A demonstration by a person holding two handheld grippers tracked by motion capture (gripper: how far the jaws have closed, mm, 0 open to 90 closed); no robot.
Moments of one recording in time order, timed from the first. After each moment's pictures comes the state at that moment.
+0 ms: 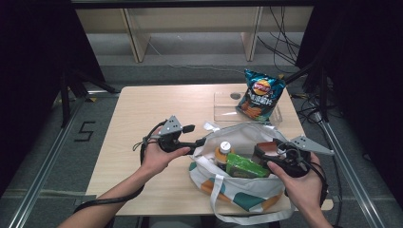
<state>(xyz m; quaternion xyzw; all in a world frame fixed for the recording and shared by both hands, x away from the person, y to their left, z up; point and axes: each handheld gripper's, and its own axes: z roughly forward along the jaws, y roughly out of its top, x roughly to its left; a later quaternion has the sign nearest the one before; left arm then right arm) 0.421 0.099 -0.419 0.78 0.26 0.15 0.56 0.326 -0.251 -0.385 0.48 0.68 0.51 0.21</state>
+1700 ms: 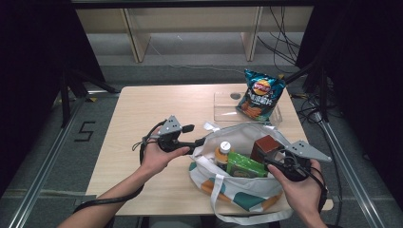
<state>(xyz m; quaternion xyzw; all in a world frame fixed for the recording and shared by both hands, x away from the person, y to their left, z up) 0.421 0.101 -0.419 0.78 0.26 0.15 0.56 0.321 -0.252 -0.395 0.45 0.70 0.49 0.27</state>
